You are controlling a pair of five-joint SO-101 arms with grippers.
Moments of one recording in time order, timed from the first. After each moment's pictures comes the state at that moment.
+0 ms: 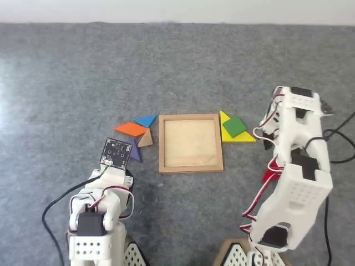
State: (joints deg) left arm -6.4 -102.9 96.9 72.0 -9.0; right arm 8.8 26.2 0.3 80.1 -51.6
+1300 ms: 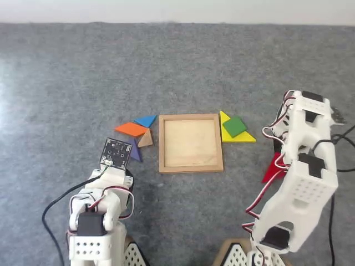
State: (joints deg) left arm -6.4 -102.9 96.9 72.0 -9.0; right arm 13.5 30.2 -0.7 78.0 -54.7
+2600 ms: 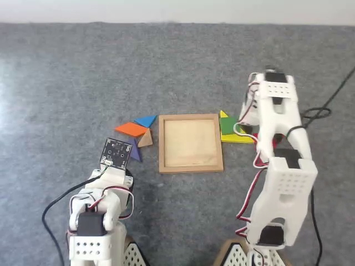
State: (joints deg) left arm -6.4 -102.9 96.9 72.0 -9.0; right arm -0.4 32.0 -13.8 82.5 -15.4
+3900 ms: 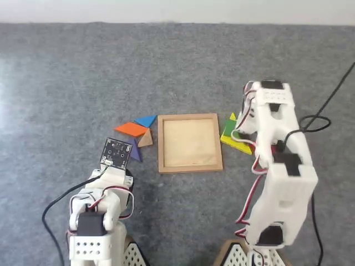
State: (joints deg) left arm -6.4 -102.9 96.9 72.0 -9.0; right arm -2.9 25.8 -0.9 79.4 -23.3
